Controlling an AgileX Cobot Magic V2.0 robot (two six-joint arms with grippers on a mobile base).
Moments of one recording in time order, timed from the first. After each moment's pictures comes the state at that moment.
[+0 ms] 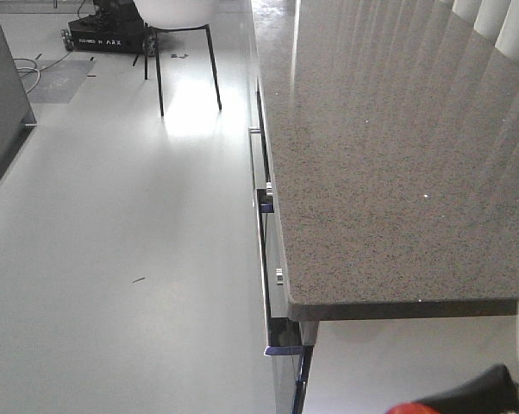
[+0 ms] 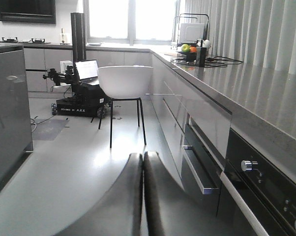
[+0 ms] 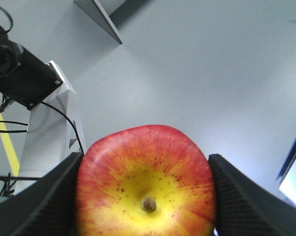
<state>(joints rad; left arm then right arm) 0.00 -0.01 0.02 -0.02 0.03 -0.10 0.18 0.68 -0.62 0.88 1.19 -0.79</state>
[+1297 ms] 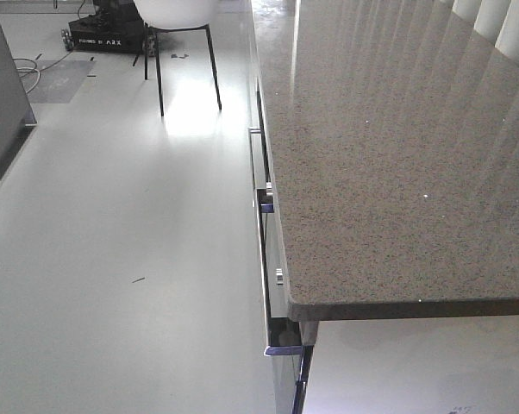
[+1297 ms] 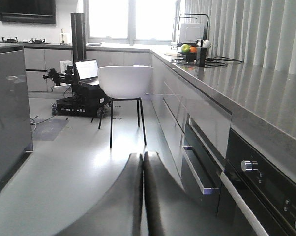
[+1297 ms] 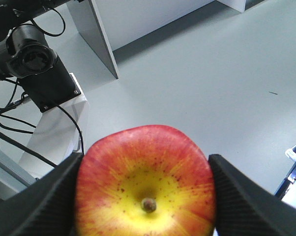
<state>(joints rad) 0.00 -0.01 0.02 -0.02 0.03 -0.10 0.18 0.37 -0.61 0.89 1.26 -0.77</state>
